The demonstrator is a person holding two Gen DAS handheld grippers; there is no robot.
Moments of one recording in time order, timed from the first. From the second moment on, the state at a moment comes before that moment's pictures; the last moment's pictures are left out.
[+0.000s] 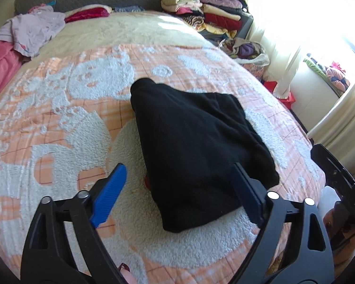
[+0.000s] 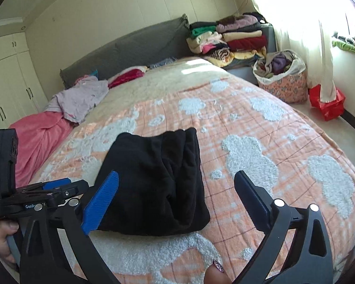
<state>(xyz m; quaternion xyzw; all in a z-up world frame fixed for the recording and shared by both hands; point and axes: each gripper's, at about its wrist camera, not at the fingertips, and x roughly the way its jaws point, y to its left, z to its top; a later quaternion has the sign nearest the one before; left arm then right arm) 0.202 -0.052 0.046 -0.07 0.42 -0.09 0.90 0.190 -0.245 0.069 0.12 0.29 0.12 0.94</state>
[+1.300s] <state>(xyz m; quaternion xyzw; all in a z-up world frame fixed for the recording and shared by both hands) 0.071 -0.009 0.011 -0.07 0.39 -0.03 0.92 0.077 -0.204 0.020 0.04 0.32 0.10 0.94</state>
